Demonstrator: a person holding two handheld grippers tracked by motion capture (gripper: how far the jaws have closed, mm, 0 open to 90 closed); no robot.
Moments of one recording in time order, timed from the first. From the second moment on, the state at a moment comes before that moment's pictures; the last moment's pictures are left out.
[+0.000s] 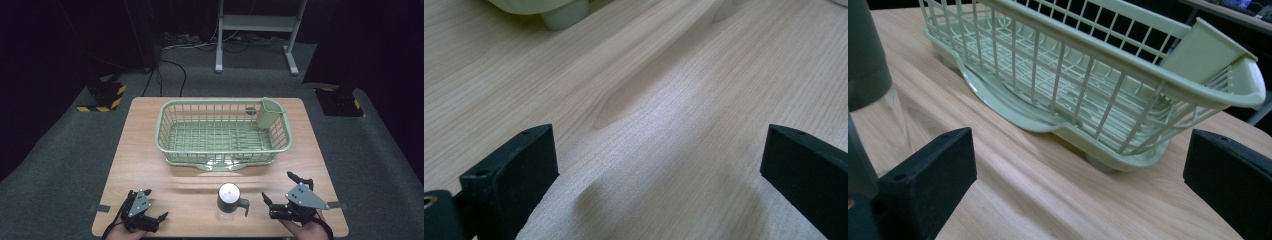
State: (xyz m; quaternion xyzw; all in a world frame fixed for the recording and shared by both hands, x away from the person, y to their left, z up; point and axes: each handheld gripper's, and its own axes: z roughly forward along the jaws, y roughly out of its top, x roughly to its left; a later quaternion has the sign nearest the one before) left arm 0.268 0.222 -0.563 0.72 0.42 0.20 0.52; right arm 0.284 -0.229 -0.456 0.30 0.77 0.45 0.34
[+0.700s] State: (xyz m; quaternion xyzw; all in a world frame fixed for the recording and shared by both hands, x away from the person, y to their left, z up) left arm 0.268 0.222 -0.563 0.72 0.42 0.20 0.51; right arm 0.278 -0.211 -0.431 0.30 0.75 0.52 0.29
